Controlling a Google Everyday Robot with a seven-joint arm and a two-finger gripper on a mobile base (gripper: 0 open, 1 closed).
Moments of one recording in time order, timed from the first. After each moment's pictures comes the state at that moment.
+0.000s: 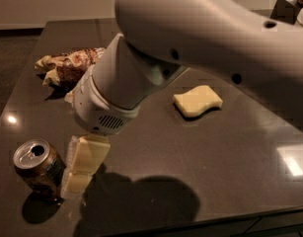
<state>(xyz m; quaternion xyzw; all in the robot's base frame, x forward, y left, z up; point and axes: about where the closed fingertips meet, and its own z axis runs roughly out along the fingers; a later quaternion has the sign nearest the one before) 0.359 0.138 0.924 -0.74 0.57 0.23 0.26</state>
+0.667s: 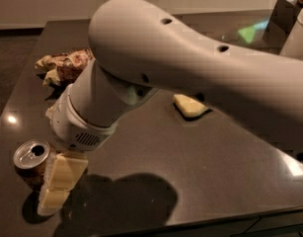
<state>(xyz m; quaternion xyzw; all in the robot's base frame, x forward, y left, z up) 0.343 0.176 0.902 -0.75 0.56 0.26 0.25</state>
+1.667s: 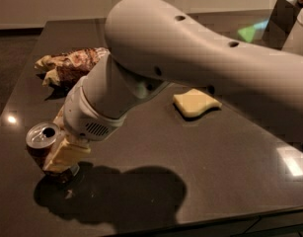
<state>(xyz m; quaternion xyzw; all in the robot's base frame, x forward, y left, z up) 0.362 0.170 0.903 -0.72 0.58 0.27 0.26</state>
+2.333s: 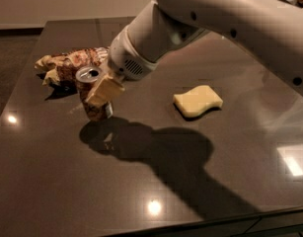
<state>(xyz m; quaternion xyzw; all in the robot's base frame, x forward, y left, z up) 0.493 0.110 0.934 -0.66 0.65 0.23 0.30</state>
